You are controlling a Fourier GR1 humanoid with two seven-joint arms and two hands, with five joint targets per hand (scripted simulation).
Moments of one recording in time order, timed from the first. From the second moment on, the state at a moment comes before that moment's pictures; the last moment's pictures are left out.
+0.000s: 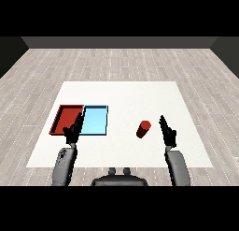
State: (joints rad) left arm -0.04 0.09 0.01 -1.54 0.00 0.00 0.02; right arm 0.01 -0.13 -0.01 -1.55 0.04 -0.03 0.00
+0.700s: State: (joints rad) left arm -0.02 0.06 0.04 -1.63 0.05 -0.05 -0.33; right arm 0.15 -0.29 -0.27 -1.60 -0.30 0.36 -0.33
